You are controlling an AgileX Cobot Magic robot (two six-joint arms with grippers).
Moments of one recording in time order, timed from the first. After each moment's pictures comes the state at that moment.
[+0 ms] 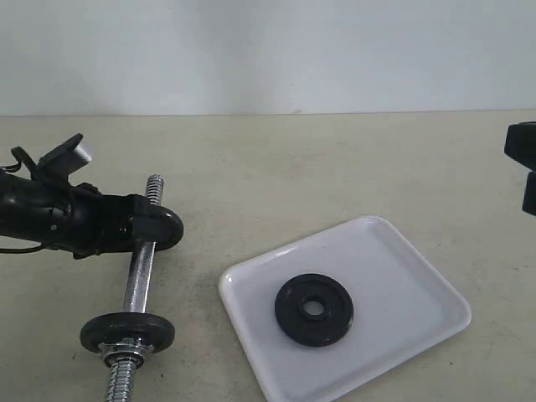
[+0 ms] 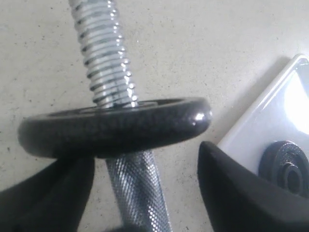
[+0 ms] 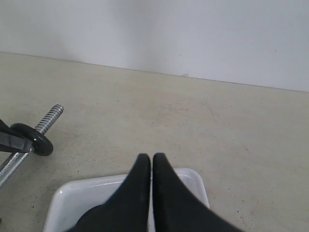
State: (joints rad) left arm -0.09 1.81 -0.77 -1.53 0.53 1.30; right arm 0.49 0.65 -0.50 -0.24 0.27 0.35
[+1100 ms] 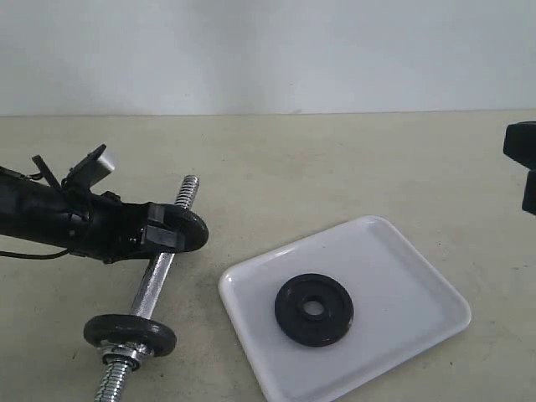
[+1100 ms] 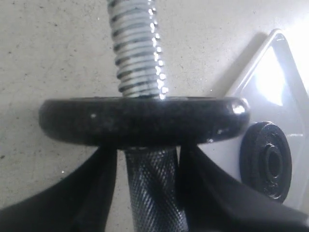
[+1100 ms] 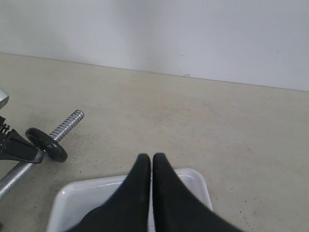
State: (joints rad) left arm -0.09 1.93 -0.83 -1.52 0.66 1.34; right arm 0.49 0.65 -0.50 -0.22 0.26 0.34
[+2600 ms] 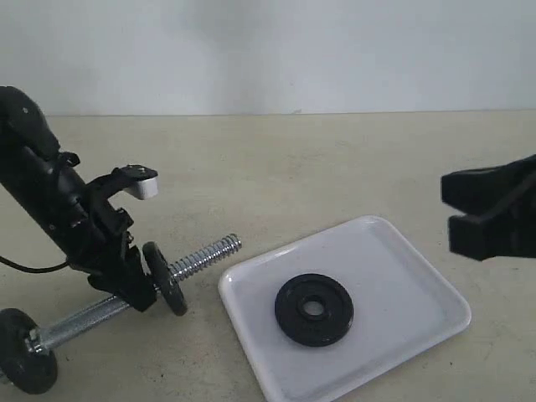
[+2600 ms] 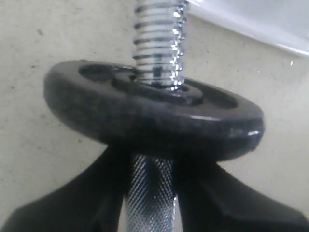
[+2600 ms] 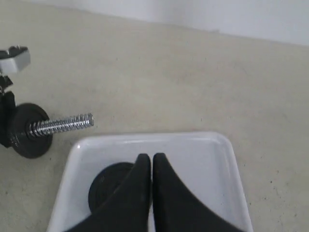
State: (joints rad) left arm -0.20 1.93 -1.06 -0.56 0.97 1.04; right arm 0.49 0.84 -0.50 0.24 0.26 -0.13
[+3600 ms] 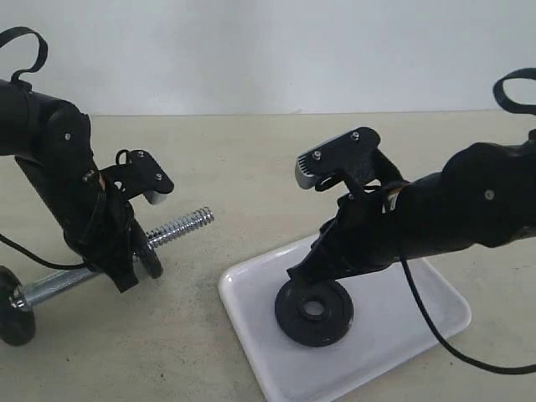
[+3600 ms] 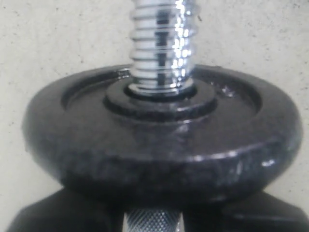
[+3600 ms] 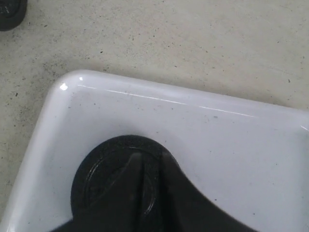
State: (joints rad) left arm -0.35 1.89 -1.07 0.05 0.69 0.54; right arm 0.63 1.58 -0.75 0.34 0.15 -0.36
